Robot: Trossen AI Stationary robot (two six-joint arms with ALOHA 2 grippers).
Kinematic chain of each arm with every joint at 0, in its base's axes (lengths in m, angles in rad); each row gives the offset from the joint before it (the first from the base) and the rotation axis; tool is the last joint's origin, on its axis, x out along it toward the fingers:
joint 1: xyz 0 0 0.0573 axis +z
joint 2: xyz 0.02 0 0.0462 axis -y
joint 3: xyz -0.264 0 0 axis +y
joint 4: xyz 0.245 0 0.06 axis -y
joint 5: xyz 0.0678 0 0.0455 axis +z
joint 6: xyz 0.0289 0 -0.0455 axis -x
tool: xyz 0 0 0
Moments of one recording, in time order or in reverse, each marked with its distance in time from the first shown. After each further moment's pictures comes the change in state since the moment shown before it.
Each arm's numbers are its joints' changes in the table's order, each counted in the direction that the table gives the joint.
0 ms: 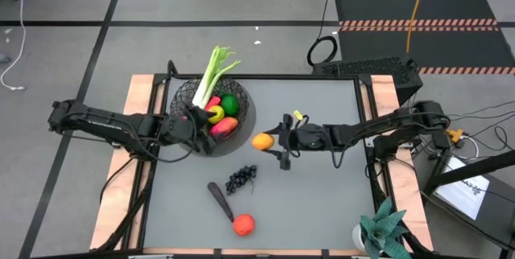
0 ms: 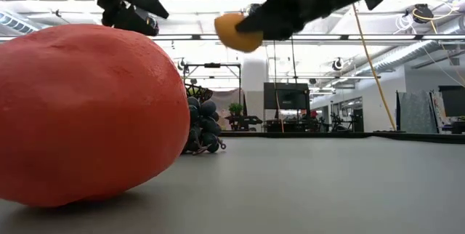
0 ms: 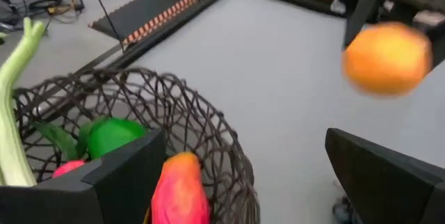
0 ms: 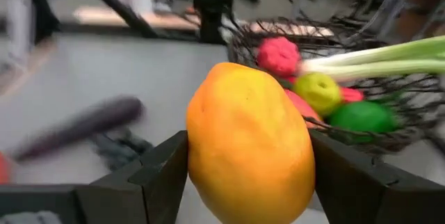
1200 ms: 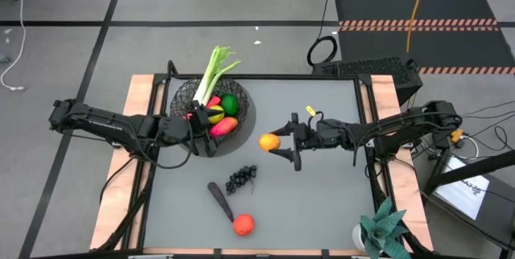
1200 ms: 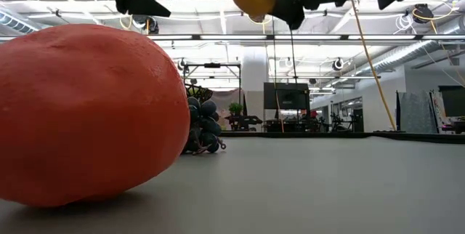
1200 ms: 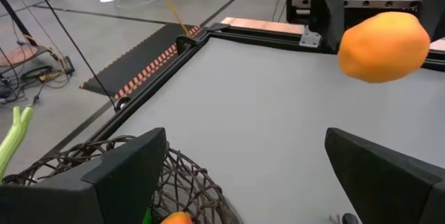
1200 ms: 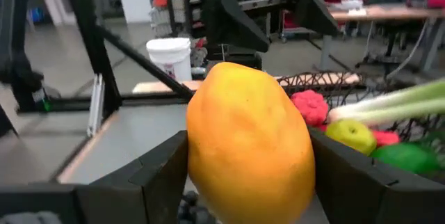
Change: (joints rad) left arm -0.021 -0.011 0.000 0.202 -0.008 -0.241; right arm 0.001 0.134 0.133 0.233 0.134 -0.116
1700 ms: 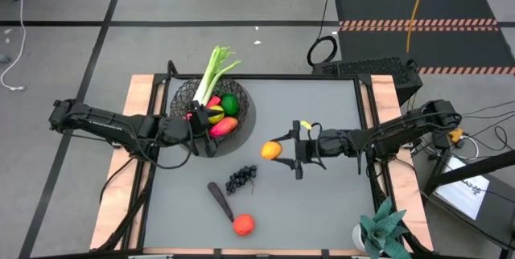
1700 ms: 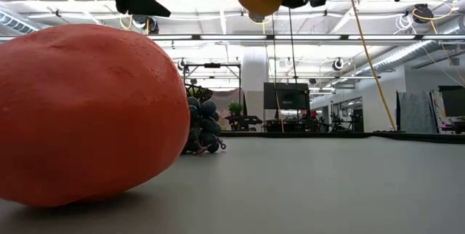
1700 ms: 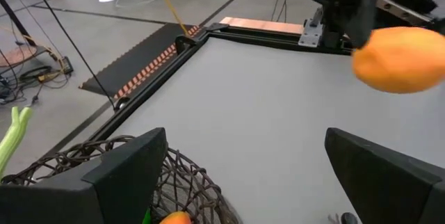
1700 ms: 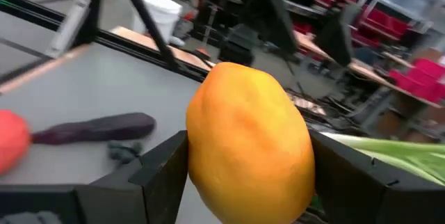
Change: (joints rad) left arm -0.007 0.000 0.000 -0.001 -0.001 0.001; right arm 0.103 0.000 0.000 -0.046 -0.144 0.427
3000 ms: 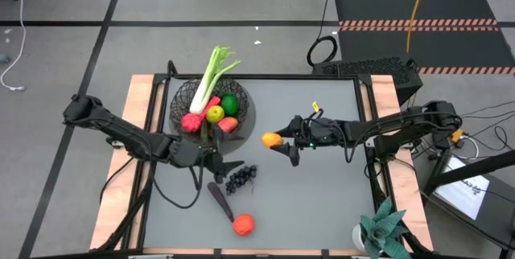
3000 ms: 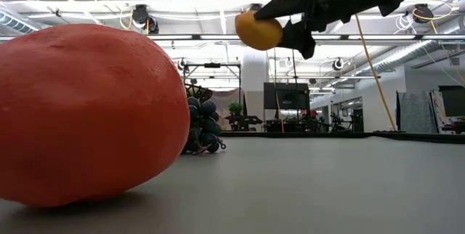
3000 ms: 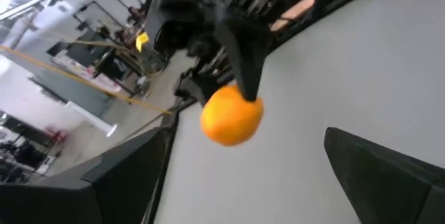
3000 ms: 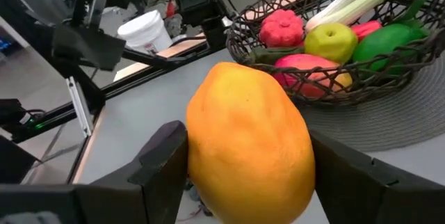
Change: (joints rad) left arm -0.200 -0.248 0.001 0.371 0.017 -0.708; right arm -0.153 -0.001 -0.001 -0.161 0.126 -0.772
